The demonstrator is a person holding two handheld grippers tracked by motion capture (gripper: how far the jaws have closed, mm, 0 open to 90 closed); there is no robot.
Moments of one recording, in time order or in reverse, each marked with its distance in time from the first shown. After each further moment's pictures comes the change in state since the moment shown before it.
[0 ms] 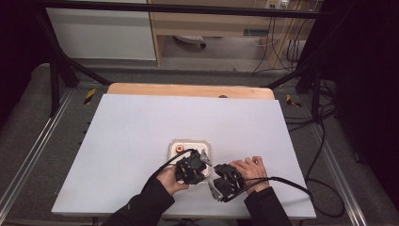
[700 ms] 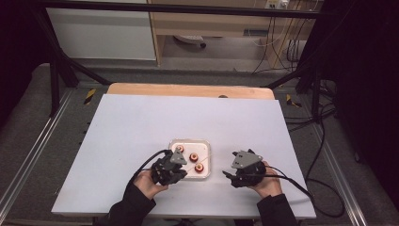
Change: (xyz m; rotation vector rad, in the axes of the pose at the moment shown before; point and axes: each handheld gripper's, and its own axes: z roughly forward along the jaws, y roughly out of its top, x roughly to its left) left arm 0.018 -0.062 -0.030 -0.150 0.088 -0.095; right arm -0.002 -0.066 -0.011 -0.180 0.086 0.989
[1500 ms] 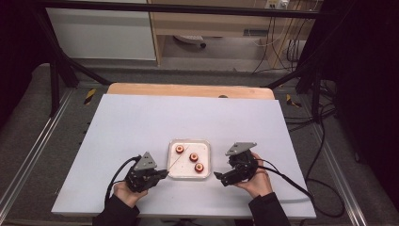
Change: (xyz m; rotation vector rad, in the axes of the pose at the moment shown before) left arm 0.018 -0.068 -0.024 -0.221 0.055 -0.149; right arm -0.003 0.021 0.017 0.091 0.119 0.333
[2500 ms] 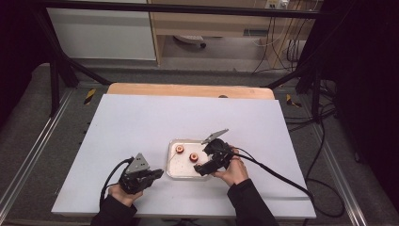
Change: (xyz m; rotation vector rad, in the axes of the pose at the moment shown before) left arm 0.005 -0.011 -0.009 -0.048 0.030 -0.008; right arm 0.019 0.056 0.043 0.121 0.071 0.060
